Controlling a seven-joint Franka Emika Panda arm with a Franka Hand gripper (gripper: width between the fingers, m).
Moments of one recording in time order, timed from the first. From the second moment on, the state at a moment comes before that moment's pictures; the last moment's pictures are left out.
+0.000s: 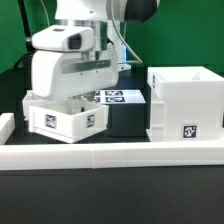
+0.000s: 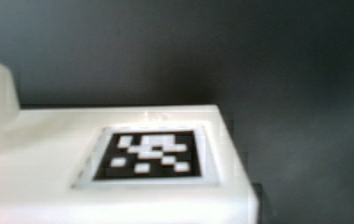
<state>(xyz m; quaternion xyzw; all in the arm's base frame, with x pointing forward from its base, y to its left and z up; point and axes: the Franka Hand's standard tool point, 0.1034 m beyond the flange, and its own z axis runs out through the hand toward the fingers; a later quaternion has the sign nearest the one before) 0.520 -0.070 0.027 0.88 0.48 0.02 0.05</state>
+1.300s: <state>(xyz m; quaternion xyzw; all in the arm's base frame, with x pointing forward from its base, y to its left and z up) 0.513 -0.049 0.019 0.80 0.60 -0.03 0.03</state>
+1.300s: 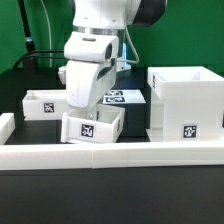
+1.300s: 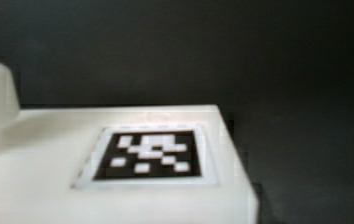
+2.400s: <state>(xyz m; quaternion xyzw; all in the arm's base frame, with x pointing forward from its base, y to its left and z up) 0.510 -0.042 0.020 0.76 0.65 -0.06 -0.01</state>
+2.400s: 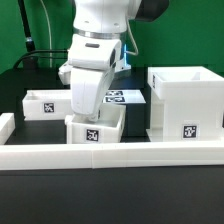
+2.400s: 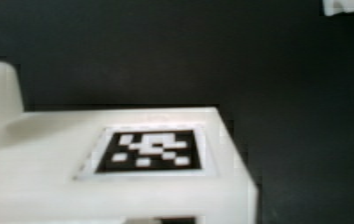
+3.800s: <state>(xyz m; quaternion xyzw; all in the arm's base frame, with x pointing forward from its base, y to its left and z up) 0.515 -0.028 0.015 0.76 0.65 -0.02 0.02</state>
